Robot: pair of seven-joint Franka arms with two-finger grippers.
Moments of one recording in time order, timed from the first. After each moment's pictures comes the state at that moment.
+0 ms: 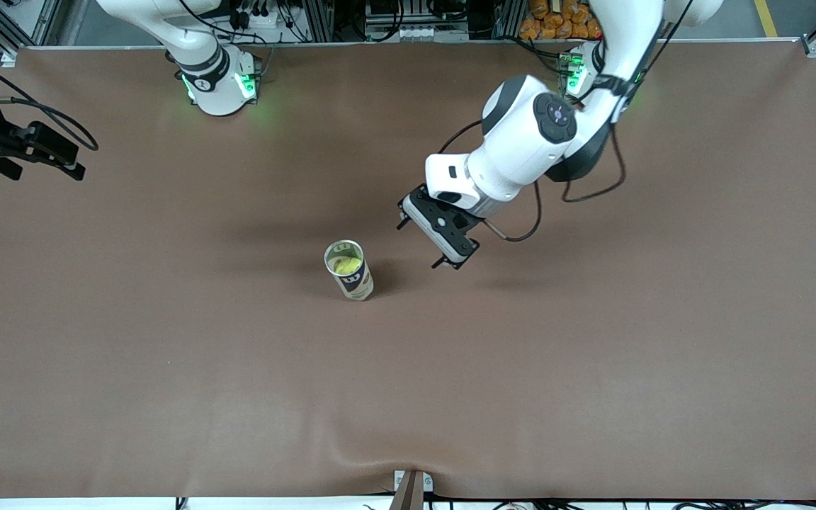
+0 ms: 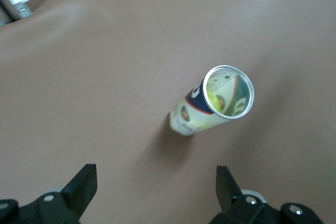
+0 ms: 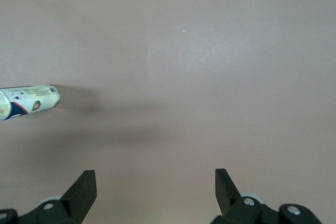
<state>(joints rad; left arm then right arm) -0.65 0.35 -0.02 -1.65 -0.37 2.36 0.28 0.11 -0.05 -0.08 -1.54 0.01 1.51 0.06</state>
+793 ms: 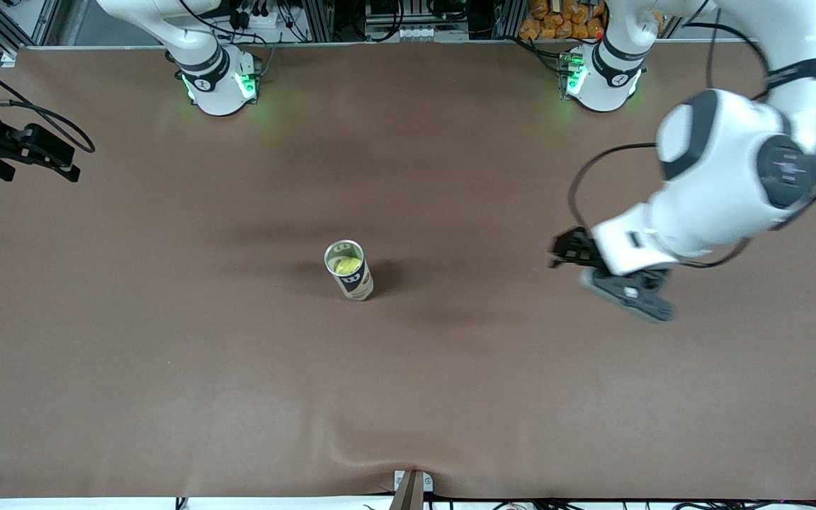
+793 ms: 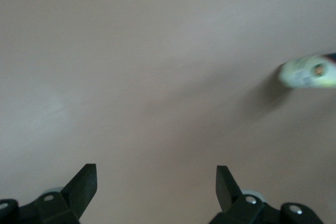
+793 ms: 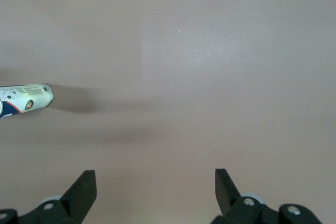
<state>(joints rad) -0.27 0.34 0.01 -1.45 -0.20 1.83 0.21 0.11 -0.03 -0.08 -1.53 0.00 1.49 0.06</state>
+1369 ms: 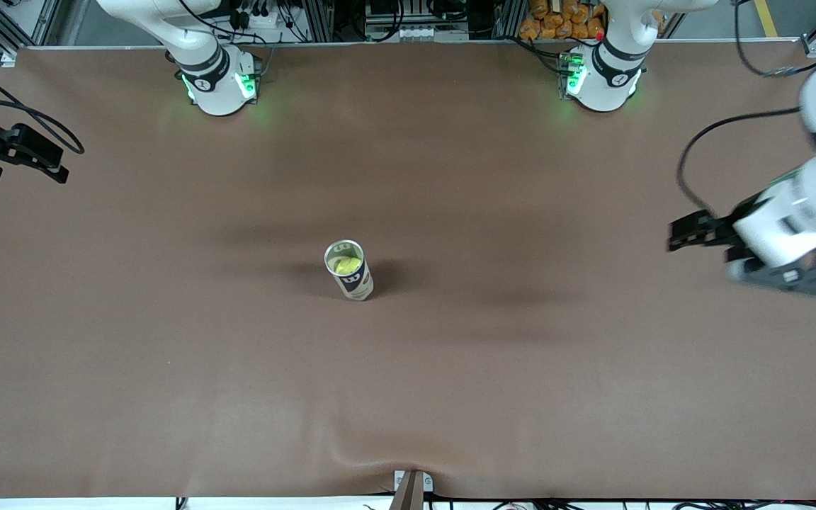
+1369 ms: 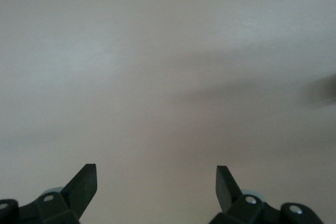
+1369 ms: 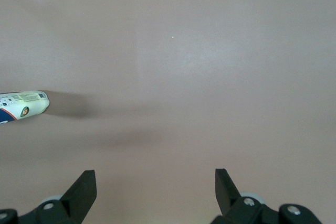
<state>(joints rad) -0.10 0.22 0.03 -1.43 -0.09 1.59 0.08 0.11 -0.02 -0.09 -1.51 -0.02 1.50 0.06</state>
